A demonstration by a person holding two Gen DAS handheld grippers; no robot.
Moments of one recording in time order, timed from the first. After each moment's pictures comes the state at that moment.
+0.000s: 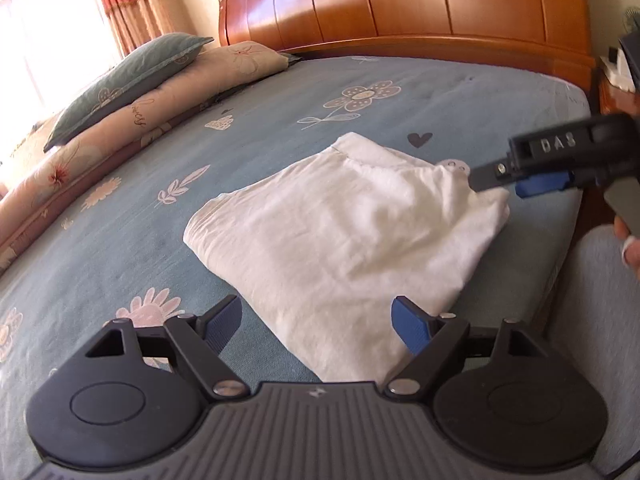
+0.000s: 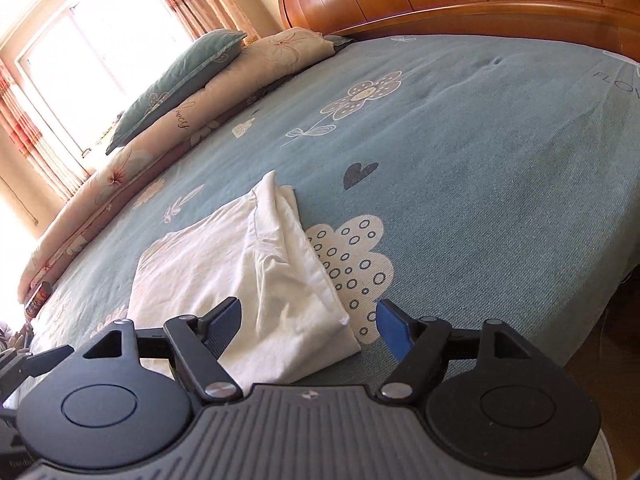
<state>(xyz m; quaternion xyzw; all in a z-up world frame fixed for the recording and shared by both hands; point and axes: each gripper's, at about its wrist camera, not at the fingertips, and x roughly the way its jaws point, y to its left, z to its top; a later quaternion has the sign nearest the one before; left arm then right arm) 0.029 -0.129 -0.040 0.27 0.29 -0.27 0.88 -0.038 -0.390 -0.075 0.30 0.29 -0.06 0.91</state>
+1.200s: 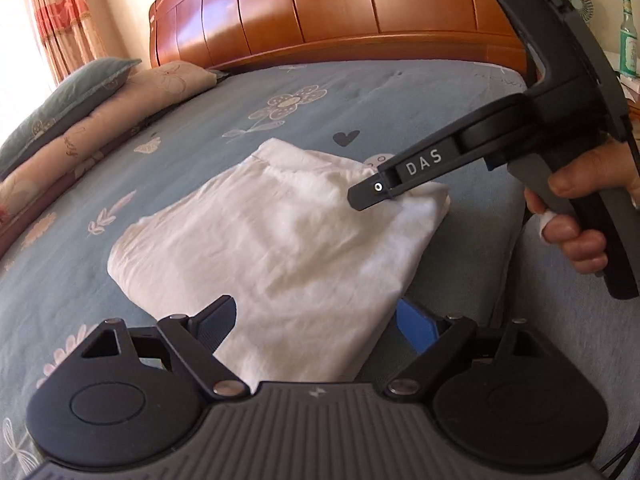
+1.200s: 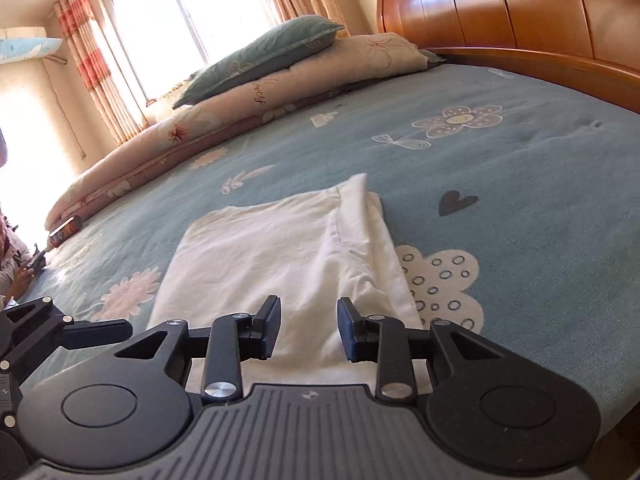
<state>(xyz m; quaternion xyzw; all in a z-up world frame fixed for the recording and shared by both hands) 0.049 -0.143 -0.072 0.26 0.29 -0.36 0.85 0.005 -0.364 -0.082 0.19 0.31 0.01 0.93</state>
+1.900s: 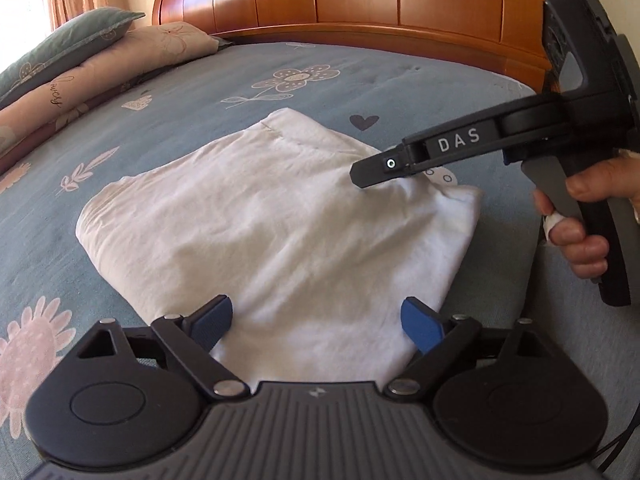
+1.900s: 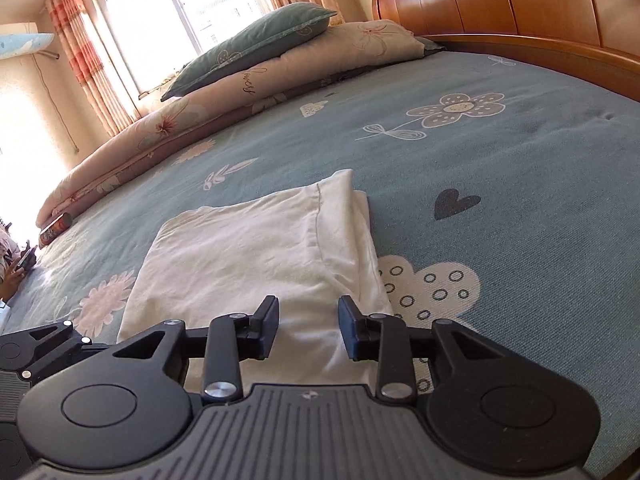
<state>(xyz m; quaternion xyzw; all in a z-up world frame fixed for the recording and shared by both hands) 0.090 -0.140 -0.084 0.20 0.33 -0.38 0.84 0.032 -0.371 -0.086 0.19 0.30 0.04 0.94</state>
